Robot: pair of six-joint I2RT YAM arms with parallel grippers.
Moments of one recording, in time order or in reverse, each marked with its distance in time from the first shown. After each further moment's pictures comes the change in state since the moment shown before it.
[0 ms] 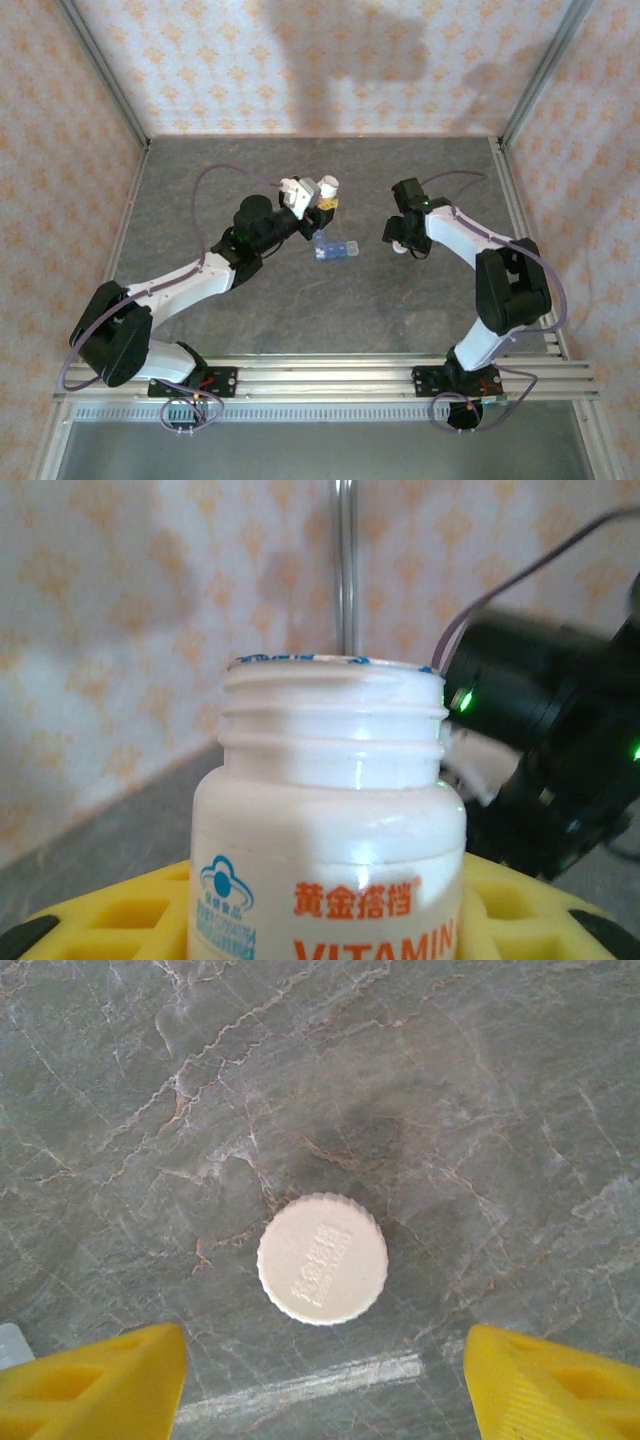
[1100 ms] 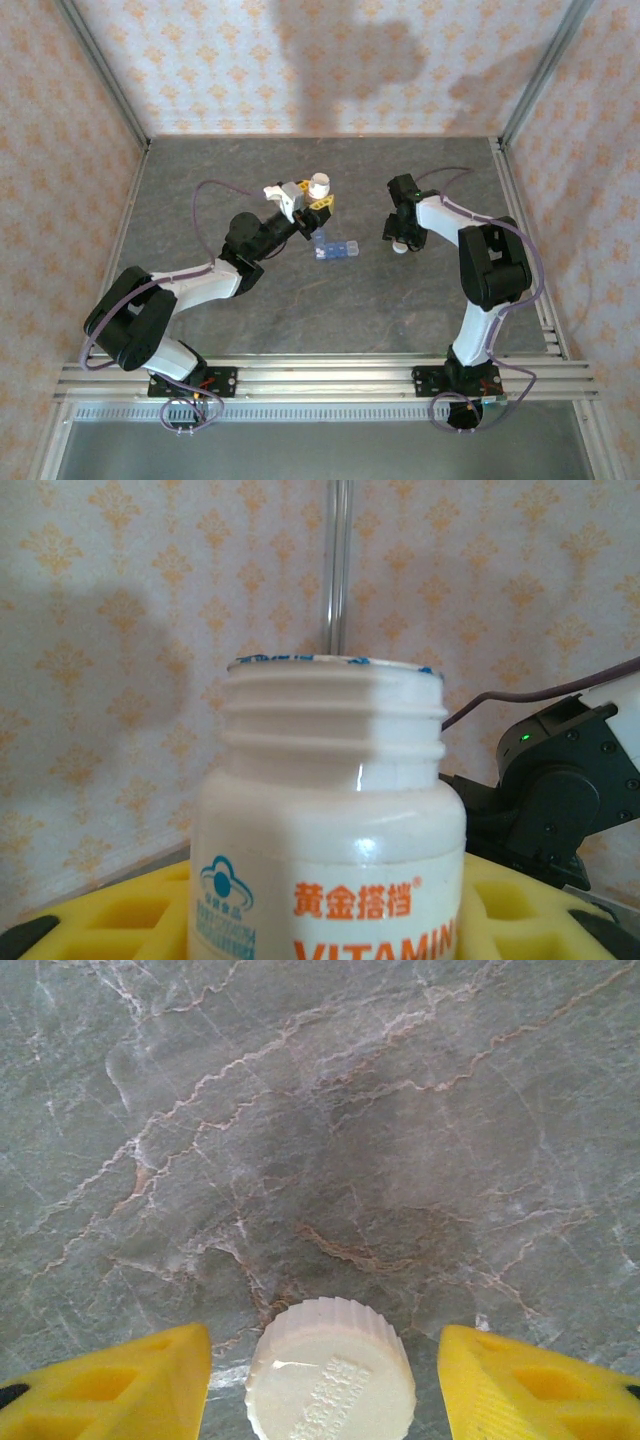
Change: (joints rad) left arm 0.026 0.104 -0.144 0.503 0.034 -0.150; right arm -0.023 0.174 0.096 0.013 -0.005 -0.063
